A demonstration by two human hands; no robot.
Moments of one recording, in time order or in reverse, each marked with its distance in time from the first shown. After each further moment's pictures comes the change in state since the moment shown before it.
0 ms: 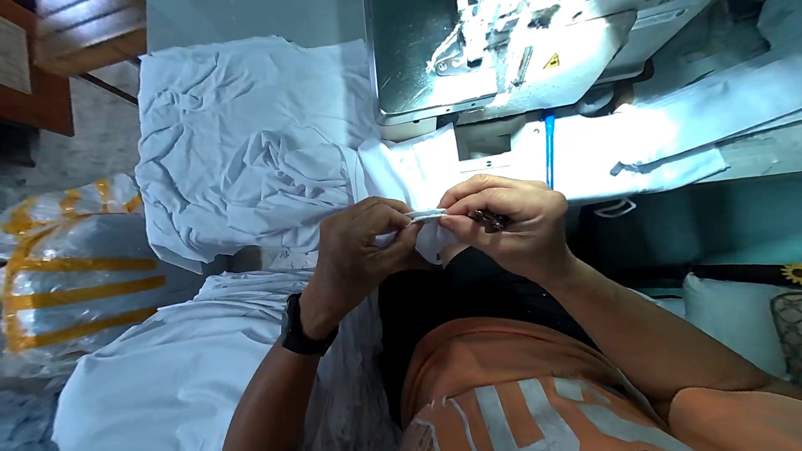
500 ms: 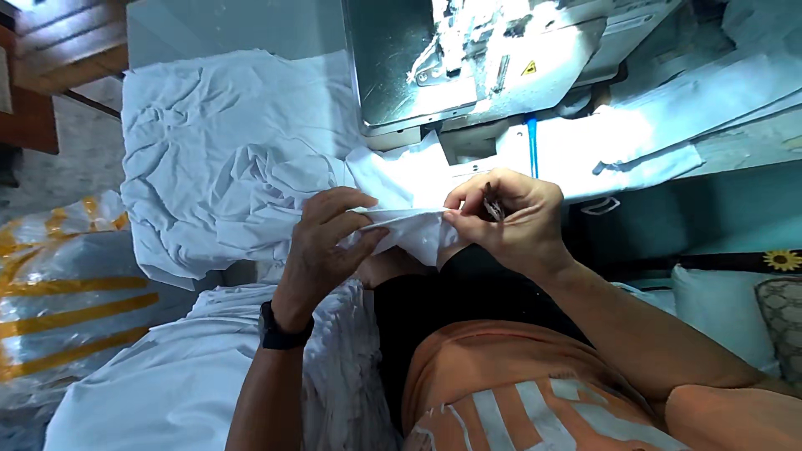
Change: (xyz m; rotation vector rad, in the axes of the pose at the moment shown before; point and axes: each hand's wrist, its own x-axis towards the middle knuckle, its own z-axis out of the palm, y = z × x) left_hand -0.005 -0.040 -0.019 0.157 -0.131 0.059; right_hand -0.005 0.000 -0.005 0.075 0.149 0.215
